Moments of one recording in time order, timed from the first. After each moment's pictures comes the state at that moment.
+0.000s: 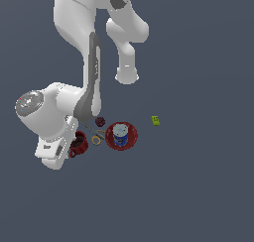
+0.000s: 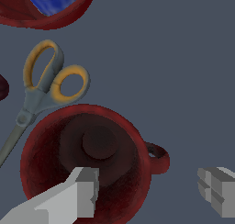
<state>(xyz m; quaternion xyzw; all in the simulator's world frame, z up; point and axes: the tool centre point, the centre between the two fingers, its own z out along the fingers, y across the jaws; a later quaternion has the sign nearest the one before) 0.070 -0.241 0.093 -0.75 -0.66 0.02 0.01</state>
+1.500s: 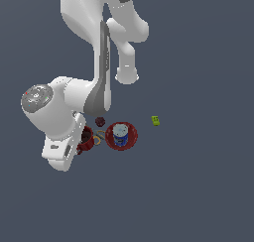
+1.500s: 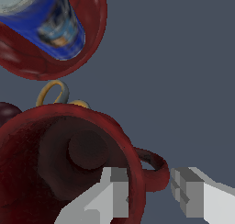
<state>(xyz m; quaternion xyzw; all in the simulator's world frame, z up) 0.083 -0.198 0.125 -0.75 -0.66 0.02 0.01</state>
